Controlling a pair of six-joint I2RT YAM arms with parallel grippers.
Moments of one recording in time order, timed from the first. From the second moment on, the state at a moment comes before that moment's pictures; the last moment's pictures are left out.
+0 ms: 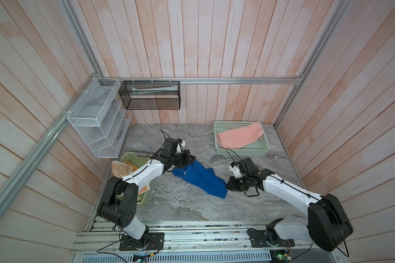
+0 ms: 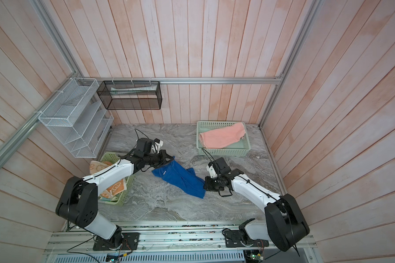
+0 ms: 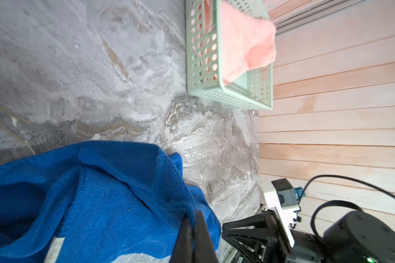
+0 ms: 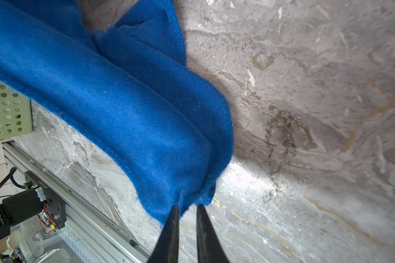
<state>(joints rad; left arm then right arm) -0.39 1.58 1.05 -0.16 0.55 -0.75 0.51 1.32 0.75 -0.55 -0.36 0.47</state>
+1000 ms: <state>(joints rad) -0.39 1.53 0.91 -0.19 0.52 -0.76 0.62 1.27 0.46 -0.03 -0.38 0.96</state>
